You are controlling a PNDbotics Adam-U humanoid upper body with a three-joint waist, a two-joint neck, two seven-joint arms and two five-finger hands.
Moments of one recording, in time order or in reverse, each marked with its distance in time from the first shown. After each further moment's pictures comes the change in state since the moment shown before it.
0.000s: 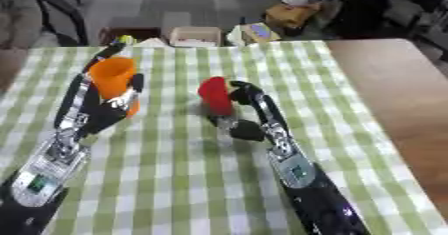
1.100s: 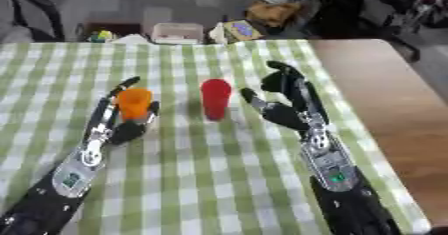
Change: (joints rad) left arm -0.085 -0.026 0.086 0.404 -0.176 -0.091 0.067; right arm 0.081 -0.070 -0.029 -0.253 -0.232 0.122 0.010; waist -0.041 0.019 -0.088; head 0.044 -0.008
